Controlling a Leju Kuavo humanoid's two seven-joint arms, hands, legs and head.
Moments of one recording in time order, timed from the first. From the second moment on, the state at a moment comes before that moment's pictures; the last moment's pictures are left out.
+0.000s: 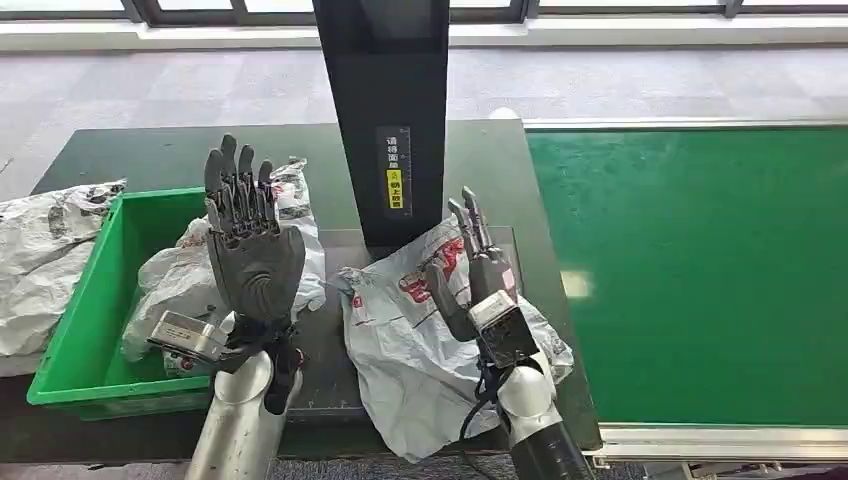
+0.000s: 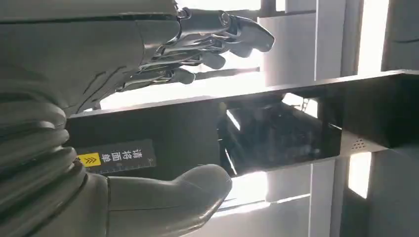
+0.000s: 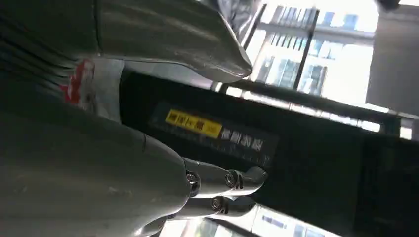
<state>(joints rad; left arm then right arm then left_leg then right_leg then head) -0.22 -0.29 -0.14 -1.52 -0.12 0.07 -0.68 -0.24 0.31 0.26 -1.19 0.23 -0.08 -0.70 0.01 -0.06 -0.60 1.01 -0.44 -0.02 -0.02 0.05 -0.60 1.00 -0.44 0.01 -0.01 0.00</state>
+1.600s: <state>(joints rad) -0.43 -0.35 -0.47 -0.64 -1.14 0.19 -0.28 0.01 0.30 0.09 -2.09 0.33 -0.70 -0.70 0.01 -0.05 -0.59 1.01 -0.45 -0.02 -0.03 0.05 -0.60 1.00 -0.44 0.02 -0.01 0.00</state>
